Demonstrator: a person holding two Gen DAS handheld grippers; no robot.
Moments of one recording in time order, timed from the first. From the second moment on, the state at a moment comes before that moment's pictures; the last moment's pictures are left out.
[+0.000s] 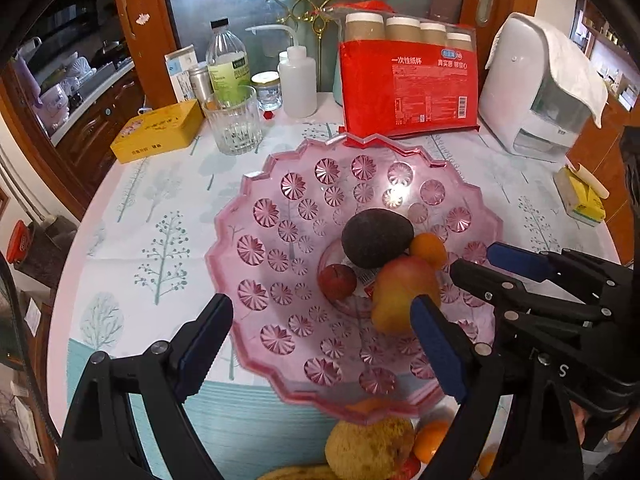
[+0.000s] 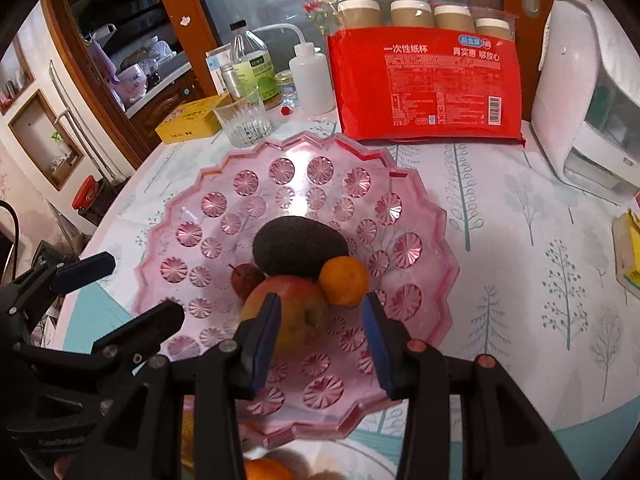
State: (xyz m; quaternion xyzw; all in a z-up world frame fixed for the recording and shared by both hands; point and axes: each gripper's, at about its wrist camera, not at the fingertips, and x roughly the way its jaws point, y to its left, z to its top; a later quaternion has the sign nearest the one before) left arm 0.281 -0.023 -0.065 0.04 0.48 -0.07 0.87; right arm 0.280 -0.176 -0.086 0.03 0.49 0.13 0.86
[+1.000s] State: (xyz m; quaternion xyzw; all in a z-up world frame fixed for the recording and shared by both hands) left arm 0.185 0.035 0.050 -0.01 0.41 -0.07 0.91; right arm 0.181 -0.149 0.012 0.03 0.43 0.09 0.90
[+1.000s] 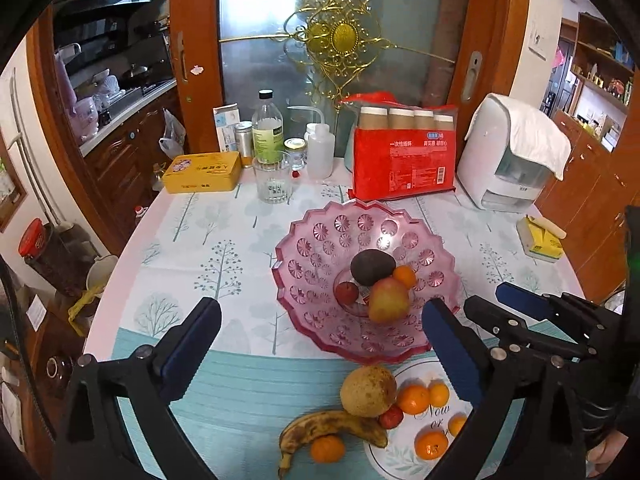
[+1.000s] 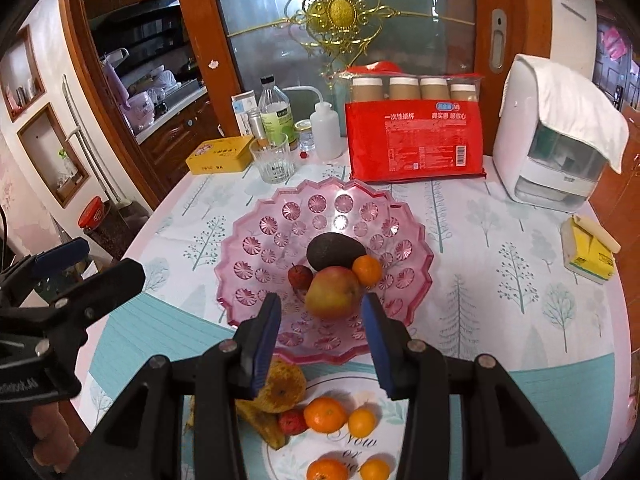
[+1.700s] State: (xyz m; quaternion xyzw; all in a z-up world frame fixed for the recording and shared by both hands) left arm 0.097 0.066 0.062 0.00 0.39 -0.10 0.92; right arm 0.069 -0.141 0.040 0.04 0.40 0.04 0.92
